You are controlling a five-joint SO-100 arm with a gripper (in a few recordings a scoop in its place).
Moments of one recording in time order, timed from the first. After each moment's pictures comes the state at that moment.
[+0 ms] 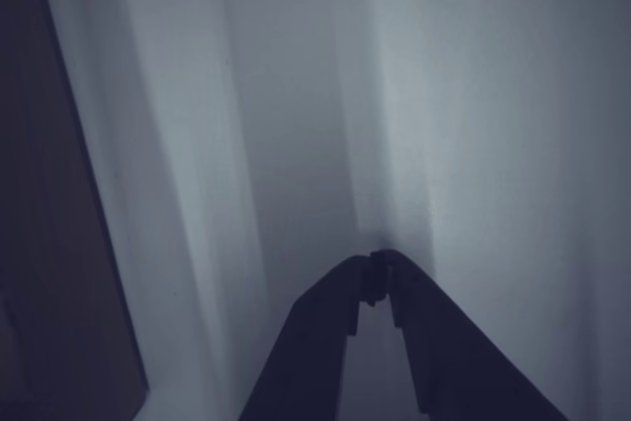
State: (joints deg) arm -4.1 166.6 165.6 67.5 -75.5
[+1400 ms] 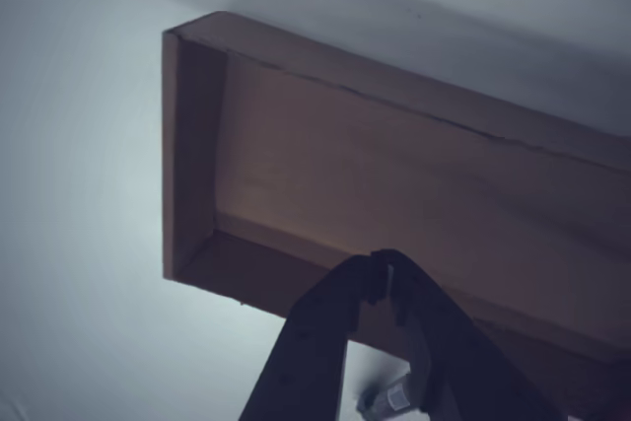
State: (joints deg) arm -22.9 58.7 36.1 99.1 6.1
